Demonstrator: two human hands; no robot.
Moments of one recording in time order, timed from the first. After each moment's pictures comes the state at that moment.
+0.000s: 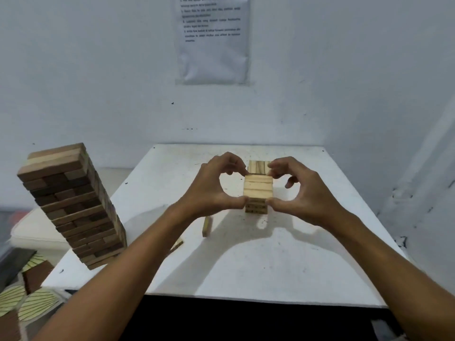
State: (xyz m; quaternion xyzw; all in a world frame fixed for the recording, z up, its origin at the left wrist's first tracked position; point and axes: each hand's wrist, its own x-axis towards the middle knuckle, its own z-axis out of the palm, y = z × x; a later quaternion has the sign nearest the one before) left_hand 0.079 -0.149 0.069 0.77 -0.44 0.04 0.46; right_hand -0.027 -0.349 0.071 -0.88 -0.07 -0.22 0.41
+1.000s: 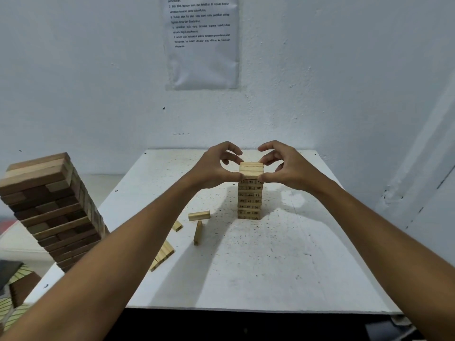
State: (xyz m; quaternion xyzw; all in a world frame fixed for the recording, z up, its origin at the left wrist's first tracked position) left_hand 0.144 -0.194 0.084 0.80 -0.39 -0.05 0.45; right_hand 0.042 -0.394 0.085 -0.90 -0.02 -0.14 0.42
